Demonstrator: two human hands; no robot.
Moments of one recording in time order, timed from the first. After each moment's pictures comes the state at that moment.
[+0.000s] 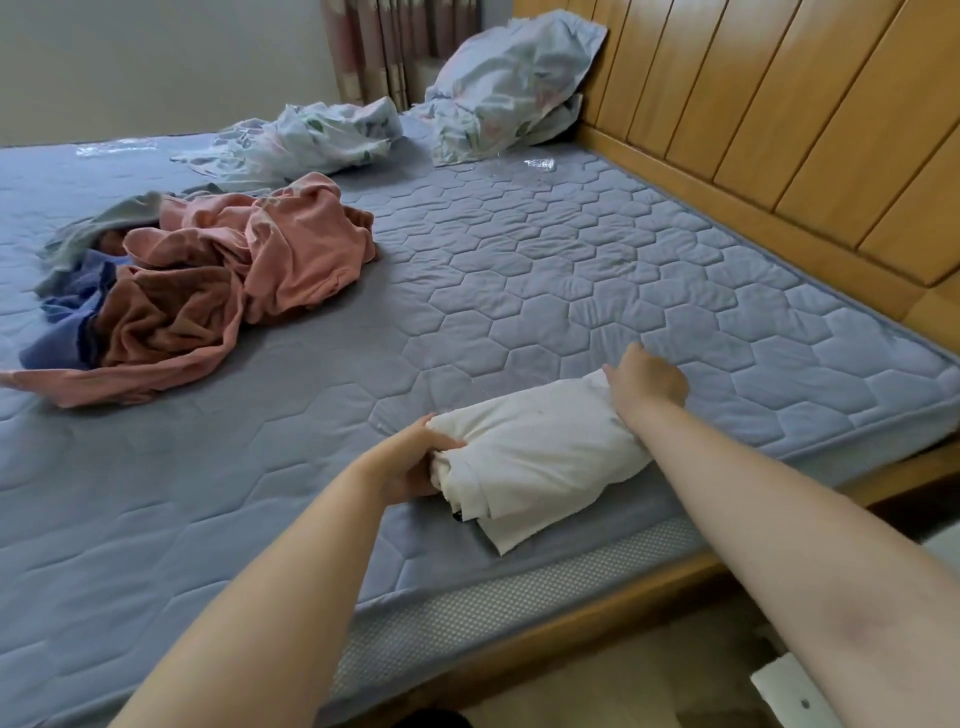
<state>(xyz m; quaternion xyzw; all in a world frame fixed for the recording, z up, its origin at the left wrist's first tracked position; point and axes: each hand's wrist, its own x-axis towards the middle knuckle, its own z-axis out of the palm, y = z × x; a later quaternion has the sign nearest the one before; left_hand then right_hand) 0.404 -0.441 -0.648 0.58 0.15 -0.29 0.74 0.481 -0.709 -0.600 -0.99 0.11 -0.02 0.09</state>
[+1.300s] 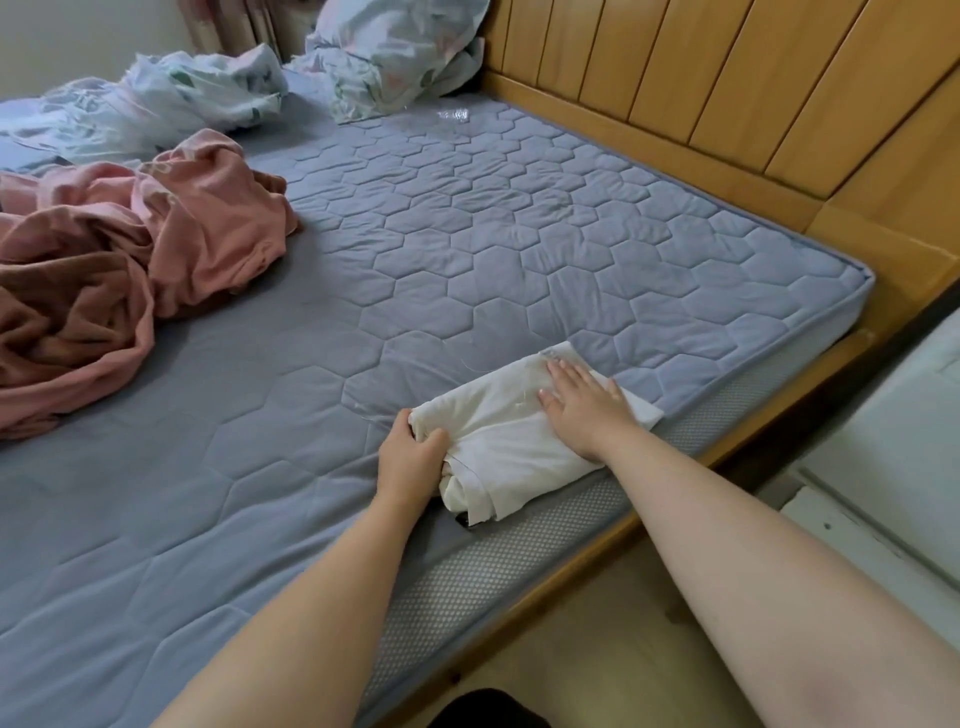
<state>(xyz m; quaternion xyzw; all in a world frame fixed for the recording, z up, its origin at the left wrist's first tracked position) 0.363 -0.456 -0.670 0.79 0.14 -0.05 0.60 0.405 -0.673 -0.674 -0.99 0.02 0.12 0.09</state>
